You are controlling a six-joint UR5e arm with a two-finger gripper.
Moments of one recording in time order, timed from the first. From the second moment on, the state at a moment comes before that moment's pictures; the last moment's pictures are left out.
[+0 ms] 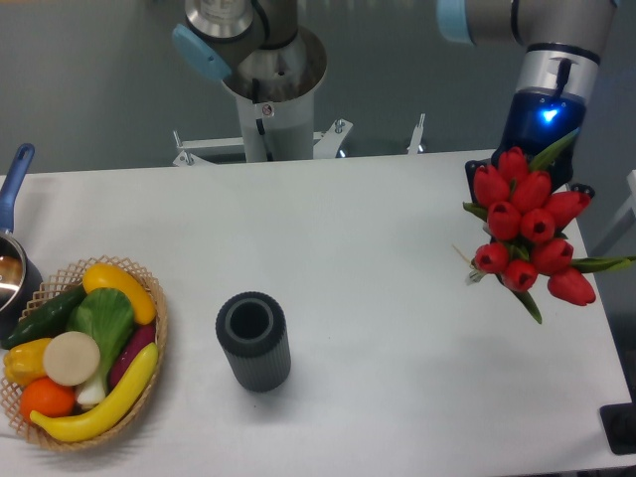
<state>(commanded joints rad) 2.87 -1.79 -1.60 -0.83 0.89 1.06</state>
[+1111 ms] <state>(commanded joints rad) 2.55 -2.05 -1.58 -0.87 1.69 1.27</state>
